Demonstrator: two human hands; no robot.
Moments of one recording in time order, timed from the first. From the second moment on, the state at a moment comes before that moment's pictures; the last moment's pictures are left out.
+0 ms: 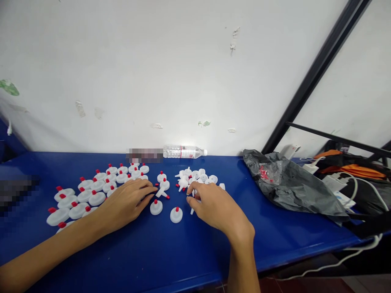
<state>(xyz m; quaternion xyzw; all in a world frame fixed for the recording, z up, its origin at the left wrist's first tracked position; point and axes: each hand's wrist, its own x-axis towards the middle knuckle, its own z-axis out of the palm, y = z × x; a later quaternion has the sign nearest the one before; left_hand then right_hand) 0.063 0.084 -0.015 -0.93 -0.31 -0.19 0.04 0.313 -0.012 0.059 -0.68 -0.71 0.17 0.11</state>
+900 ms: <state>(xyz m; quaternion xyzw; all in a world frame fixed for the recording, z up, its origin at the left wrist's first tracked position) 0.060 0.075 0.004 -0.86 -0.20 -0.46 0.06 0.287 -0.016 0.069 -0.59 -0.70 0.18 0.37</state>
